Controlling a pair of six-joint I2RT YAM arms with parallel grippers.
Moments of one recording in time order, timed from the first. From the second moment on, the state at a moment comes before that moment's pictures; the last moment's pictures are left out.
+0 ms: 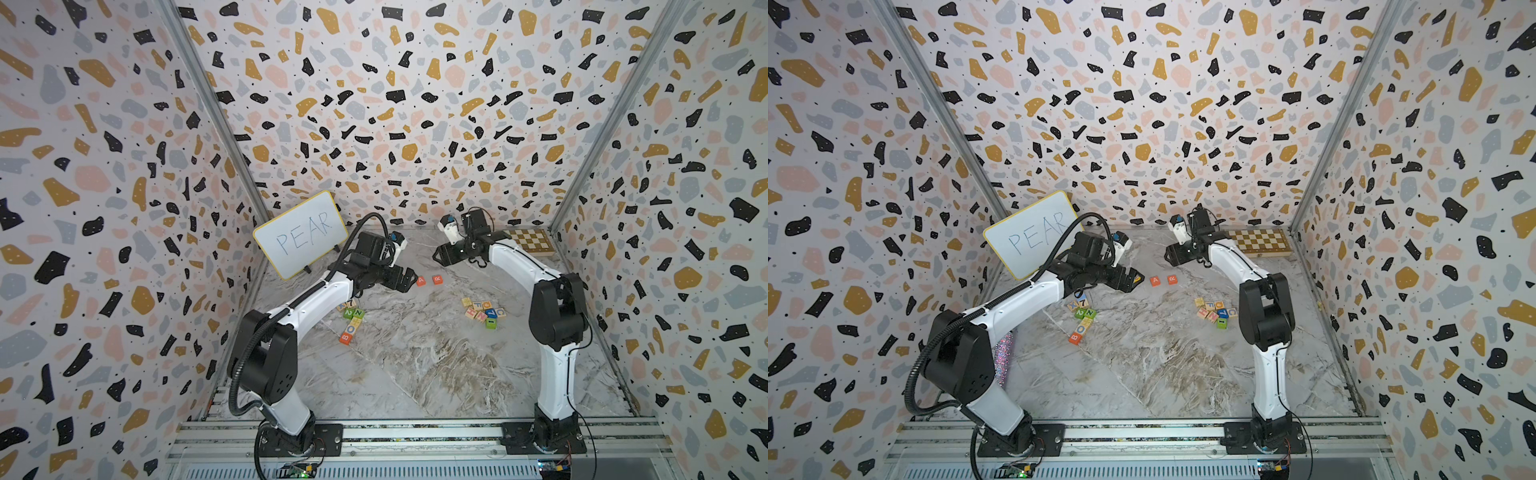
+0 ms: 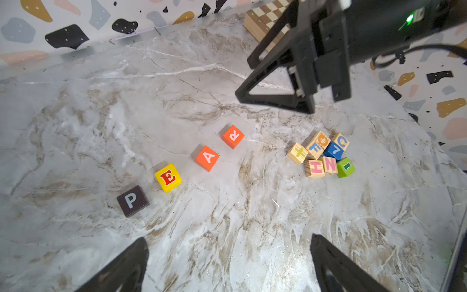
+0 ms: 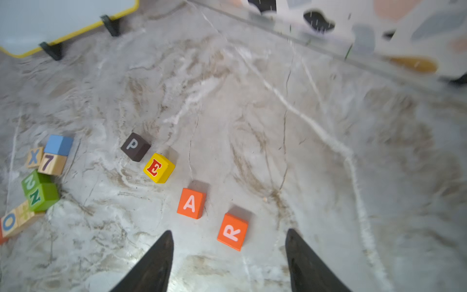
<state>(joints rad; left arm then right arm) -0.47 1.65 1.29 -0.36 0.33 -0.02 0.32 2.07 1.78 -0.54 -0.38 -0.21</state>
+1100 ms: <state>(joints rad) -0.47 1.64 1.30 -0.41 0.39 0.00 0.31 2.30 1.78 -0.60 -0.54 -0.97</state>
